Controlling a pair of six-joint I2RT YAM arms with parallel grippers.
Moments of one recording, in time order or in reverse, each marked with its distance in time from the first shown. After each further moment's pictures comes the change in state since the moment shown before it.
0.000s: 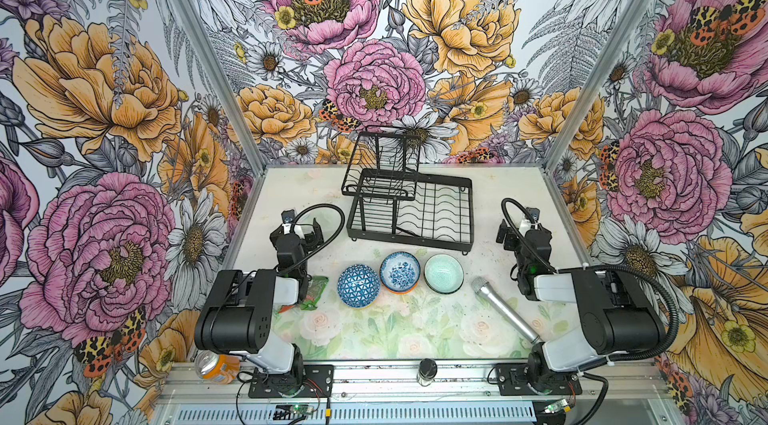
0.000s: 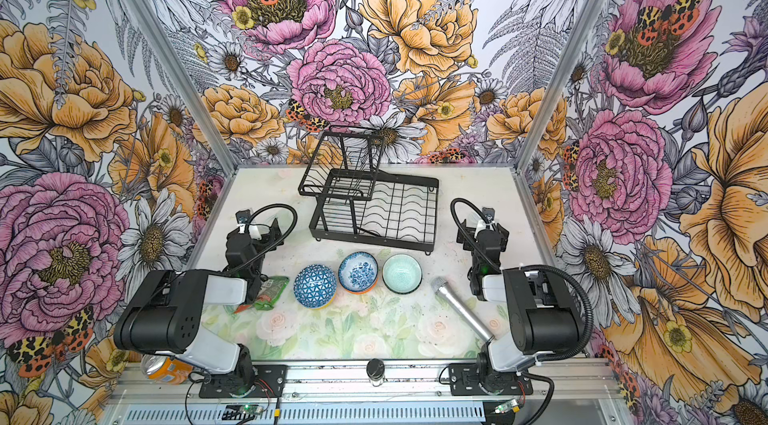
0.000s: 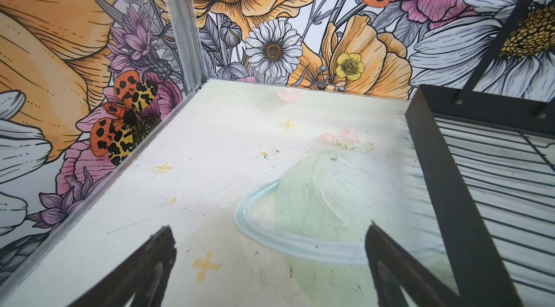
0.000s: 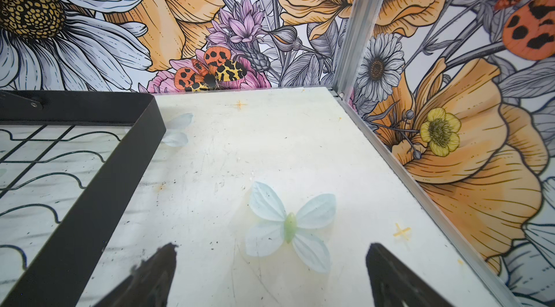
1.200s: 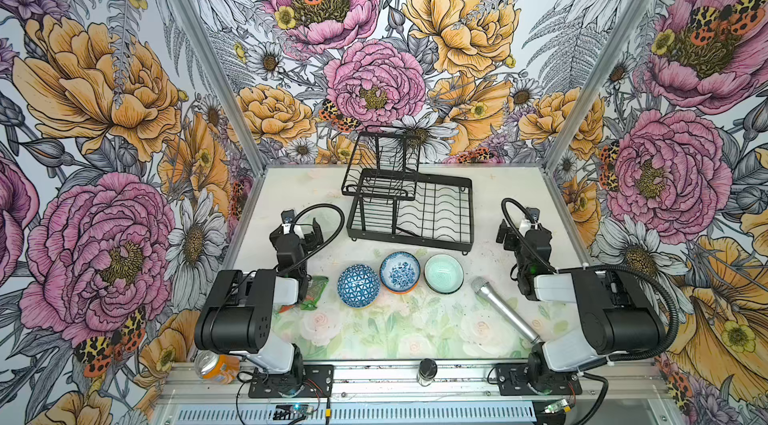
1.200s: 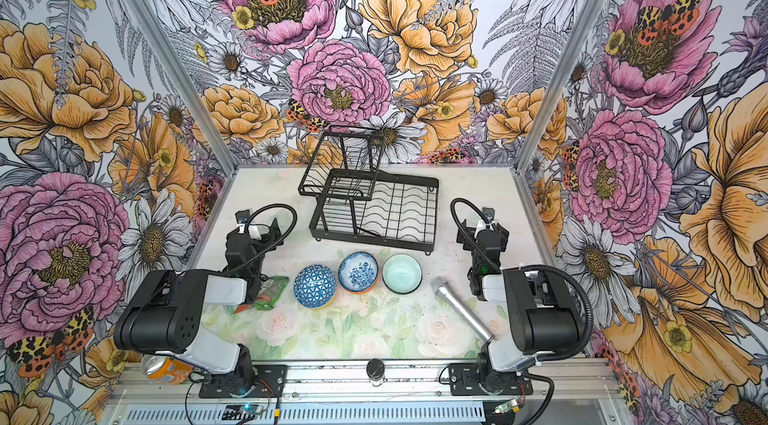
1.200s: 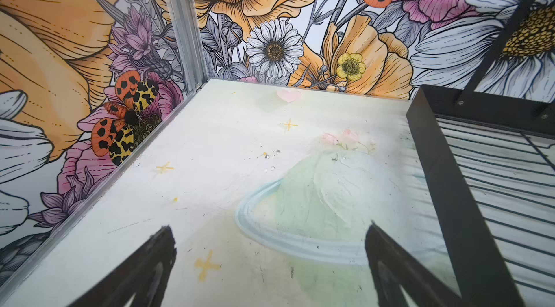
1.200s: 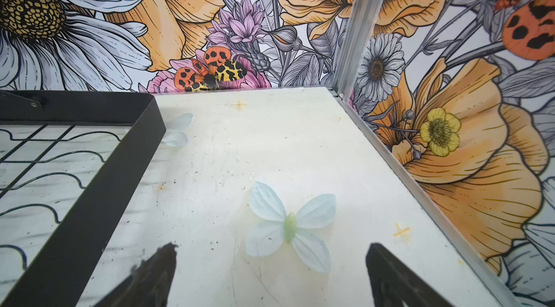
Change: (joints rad) left arm 0.002 0.000 0.000 0.000 -0.001 0.000; right arm 0.000 0.001 0.000 0.000 0.000 0.000
